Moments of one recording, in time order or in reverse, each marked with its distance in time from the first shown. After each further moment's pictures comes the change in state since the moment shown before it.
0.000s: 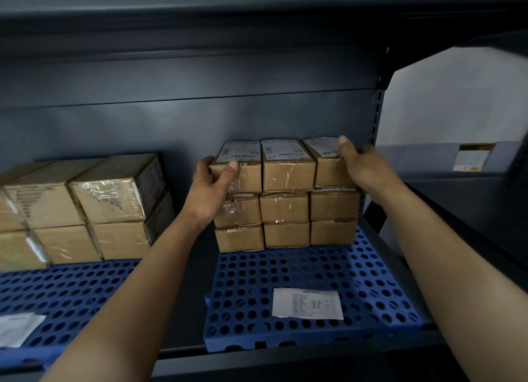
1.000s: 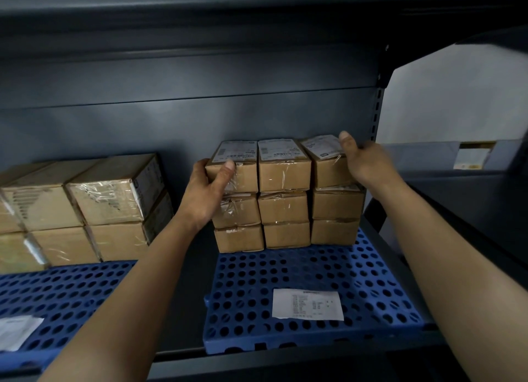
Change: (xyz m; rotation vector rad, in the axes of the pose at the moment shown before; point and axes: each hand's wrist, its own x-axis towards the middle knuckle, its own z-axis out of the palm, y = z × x) left_hand -0.005 0.007 -0.001 -0.011 0.013 0.013; right_hand 0.007 0.001 0.000 -0.013 0.053 -0.057
